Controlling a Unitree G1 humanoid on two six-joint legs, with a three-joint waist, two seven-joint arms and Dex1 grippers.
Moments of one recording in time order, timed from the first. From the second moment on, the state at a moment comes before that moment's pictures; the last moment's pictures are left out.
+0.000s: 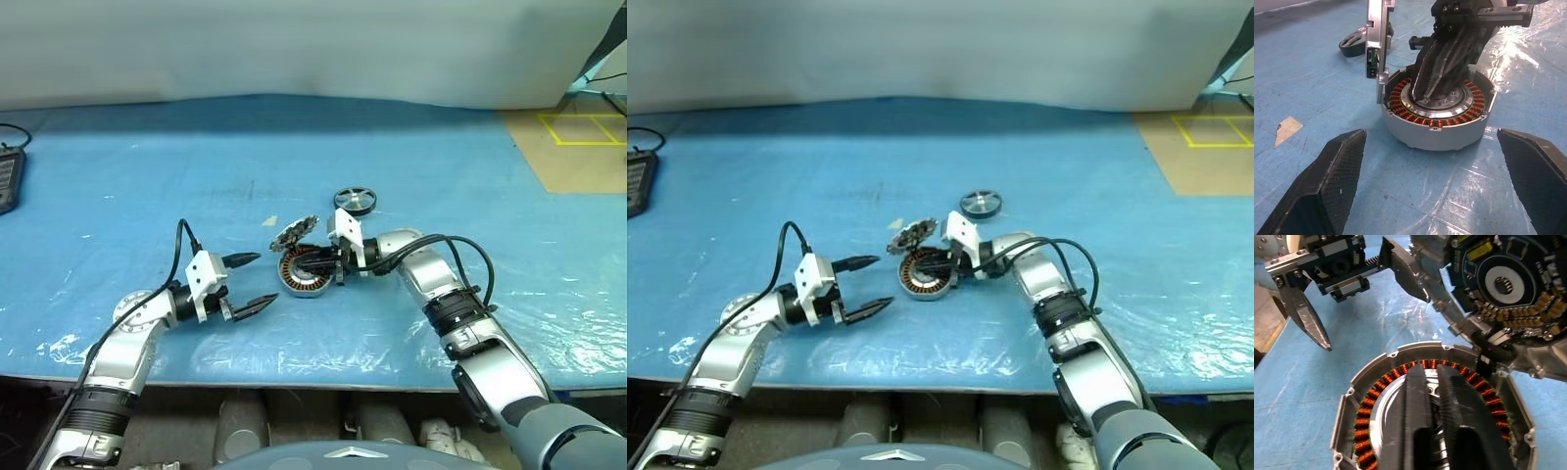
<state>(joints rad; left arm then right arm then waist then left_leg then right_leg) -0.09 0.49 -0.03 0.06 -0.31 -0.10 -1.04 -0.66 -0.28 0.30 0.48 0.13 0.13 1.22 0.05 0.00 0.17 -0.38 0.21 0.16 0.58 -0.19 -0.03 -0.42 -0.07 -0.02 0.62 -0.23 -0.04</state>
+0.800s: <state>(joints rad) -0.08 0.49 -0.03 0.06 -0.31 -0.11 -1.02 -0.65 -0.29 0.32 0.41 0.14 0.16 1.22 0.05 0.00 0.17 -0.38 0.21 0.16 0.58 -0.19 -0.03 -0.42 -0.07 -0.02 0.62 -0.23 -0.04</state>
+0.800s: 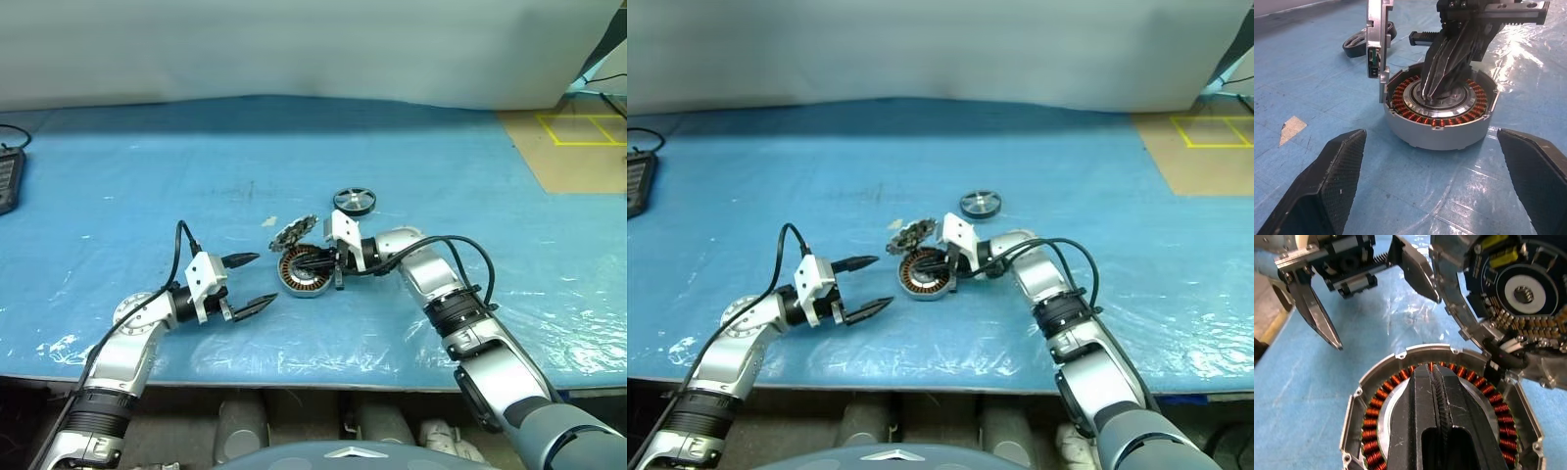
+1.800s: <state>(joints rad) -0.09 0.49 -0.03 0.07 -0.30 -0.12 -1.02 -0.65 -0.34 0.35 0.41 0.10 0.11 1.25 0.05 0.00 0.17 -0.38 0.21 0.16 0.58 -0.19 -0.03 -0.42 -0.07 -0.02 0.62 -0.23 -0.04</state>
